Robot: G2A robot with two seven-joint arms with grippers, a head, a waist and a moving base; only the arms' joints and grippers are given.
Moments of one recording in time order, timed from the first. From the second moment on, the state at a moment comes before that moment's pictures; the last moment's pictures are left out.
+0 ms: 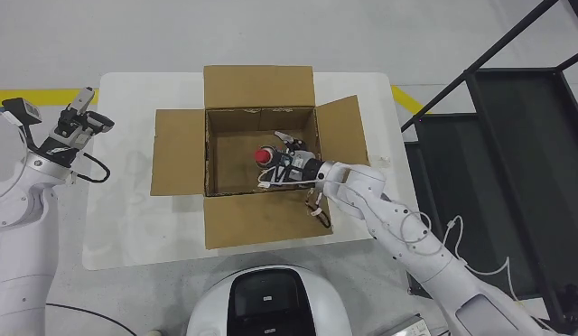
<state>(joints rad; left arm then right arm) 1.13 -1.04 -1.65 -1.26 -0.29 -0.35 -0.72 -1.11 -1.17 0.95 -1.56 -1.65 -0.44 0.08</state>
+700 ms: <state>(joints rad) 1.11 -1.03 -1.63 -1.25 -0.19 -0.31 -0.73 -1.28 -1.10 1.21 -1.63 -0.76 -0.93 0.21</state>
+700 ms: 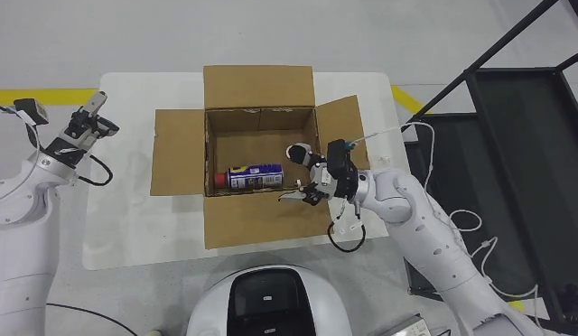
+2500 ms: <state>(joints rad) 0.94 -1.07 -1.35 -1.18 -0.46 -0.47 -1.08 -1.55 -1.02 1.64 -1.50 -0.17 -0.79 0.30</state>
